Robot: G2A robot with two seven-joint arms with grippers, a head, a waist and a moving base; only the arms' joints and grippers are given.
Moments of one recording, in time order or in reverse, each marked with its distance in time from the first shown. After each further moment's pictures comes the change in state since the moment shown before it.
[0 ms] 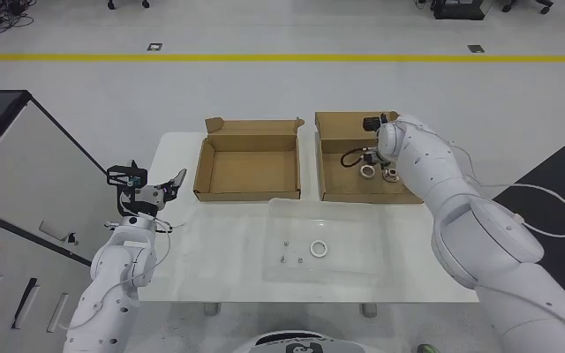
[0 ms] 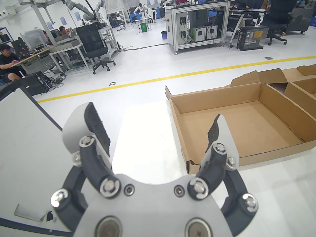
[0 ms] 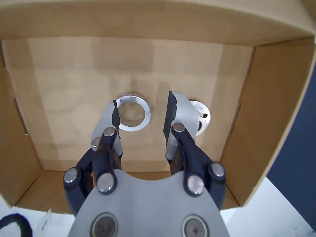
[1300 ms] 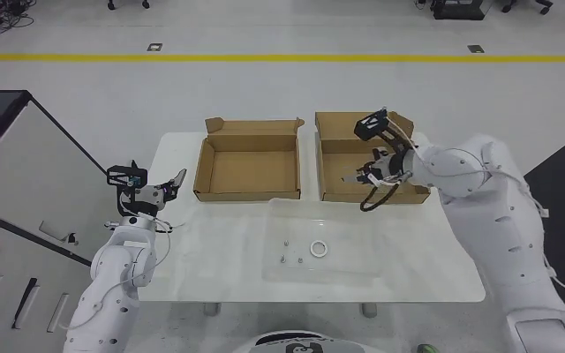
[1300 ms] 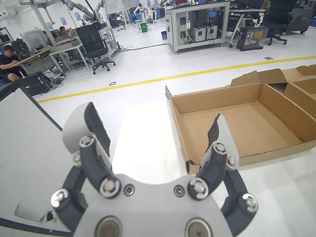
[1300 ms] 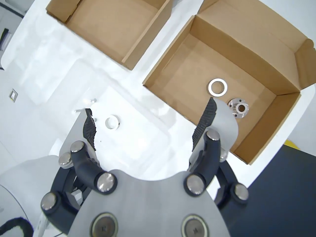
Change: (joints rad) left arm 0.000 0.000 0.000 0.000 0.000 0.000 0.000; right arm -0.697 0.369 0.712 -1.578 -0.016 -0.166 0.509
